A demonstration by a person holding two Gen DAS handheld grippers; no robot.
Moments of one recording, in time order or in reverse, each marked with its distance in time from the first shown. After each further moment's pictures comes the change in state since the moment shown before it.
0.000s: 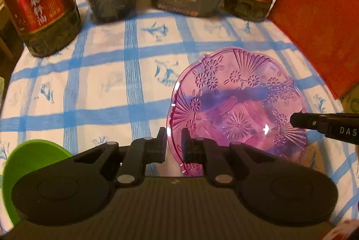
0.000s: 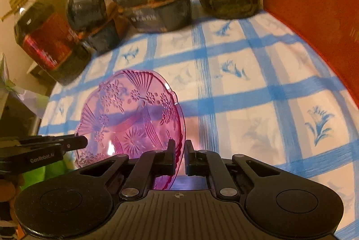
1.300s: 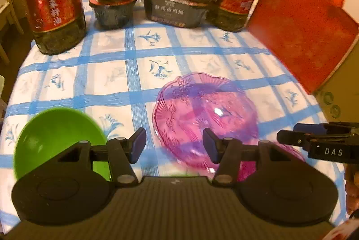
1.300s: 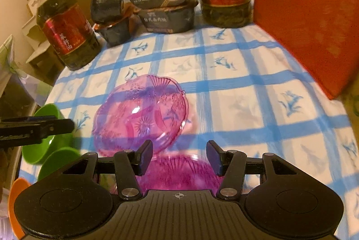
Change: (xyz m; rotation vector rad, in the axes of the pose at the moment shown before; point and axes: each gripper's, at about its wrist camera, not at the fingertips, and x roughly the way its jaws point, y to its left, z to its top) left arm -0.057 0.007 -0.042 -0.007 -0.078 -0.075; right arm -0.044 0.022 -0.057 -0.072 -0.029 -0.058
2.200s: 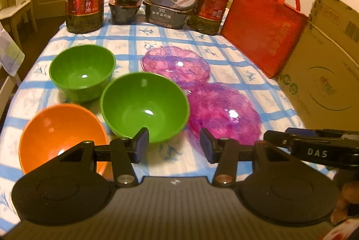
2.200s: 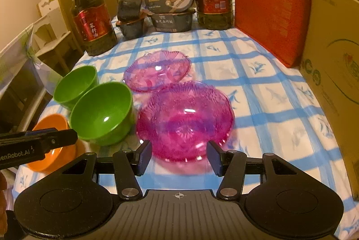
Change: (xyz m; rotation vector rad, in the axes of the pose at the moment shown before) left arm -0.154 -0.053 -0.178 -0.059 -0.168 -0.016; right arm -0.141 0.052 -0.161 -0.042 -0.136 -0.075
